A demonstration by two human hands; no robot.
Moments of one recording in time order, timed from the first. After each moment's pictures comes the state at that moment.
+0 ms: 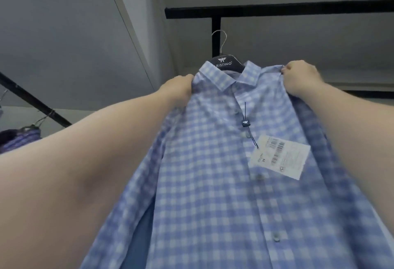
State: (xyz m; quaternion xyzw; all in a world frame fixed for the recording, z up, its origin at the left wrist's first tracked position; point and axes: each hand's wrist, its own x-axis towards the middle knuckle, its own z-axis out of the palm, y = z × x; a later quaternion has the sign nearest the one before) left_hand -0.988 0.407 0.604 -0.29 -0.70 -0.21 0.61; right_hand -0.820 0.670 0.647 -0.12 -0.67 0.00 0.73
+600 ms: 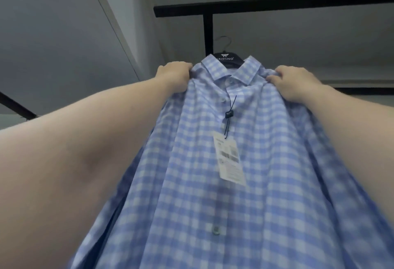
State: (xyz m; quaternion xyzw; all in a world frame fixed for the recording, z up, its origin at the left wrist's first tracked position) left_hand -0.983 0.414 0.648 -0.24 -0.68 -0.19 0.67; right_hand -0.837 0.696 0.652 -0.08 -0.71 -0.12 0.69
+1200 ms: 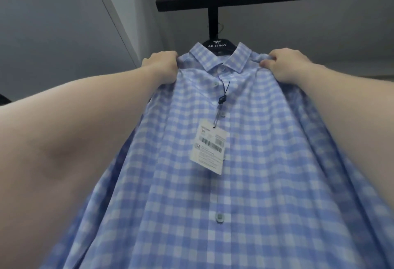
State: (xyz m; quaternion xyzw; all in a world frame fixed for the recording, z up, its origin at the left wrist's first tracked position) left_hand -0.999 0.378 0.659 -0.19 -0.67 -0.25 0.68; right_hand -0.847 0.657 0.684 -0.06 -0.72 -0.07 0.69
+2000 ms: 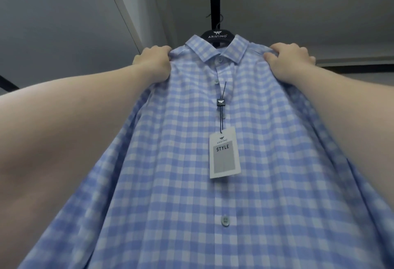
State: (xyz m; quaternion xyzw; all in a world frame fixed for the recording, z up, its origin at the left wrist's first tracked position) left_hand -1.017 0.372 0.616 -0.19 -0.66 -0.25 0.68; right_hand -0.873 0.658 0.634 -0.10 -0.68 -0.03 0.73
